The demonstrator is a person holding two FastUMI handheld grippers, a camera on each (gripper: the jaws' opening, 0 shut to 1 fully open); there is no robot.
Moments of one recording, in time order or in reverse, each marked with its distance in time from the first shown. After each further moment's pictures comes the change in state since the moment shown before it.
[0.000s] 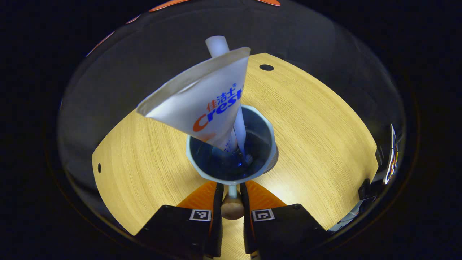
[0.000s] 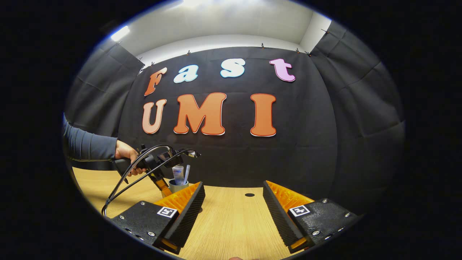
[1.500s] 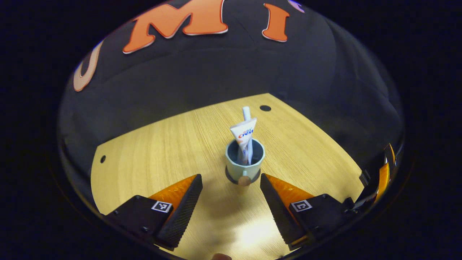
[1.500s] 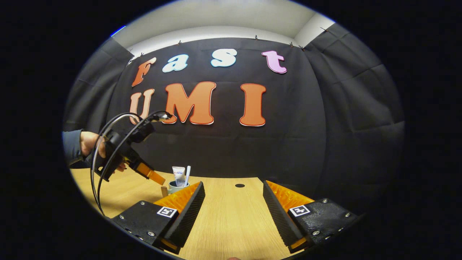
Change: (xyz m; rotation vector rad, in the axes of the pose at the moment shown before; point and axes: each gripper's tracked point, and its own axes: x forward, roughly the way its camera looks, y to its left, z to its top) left arm -0.076 0.045 0.016 -0.160 -0.416 0.087; right arm 0.000 0.007 -0.006 0.009 0.103 -0.103
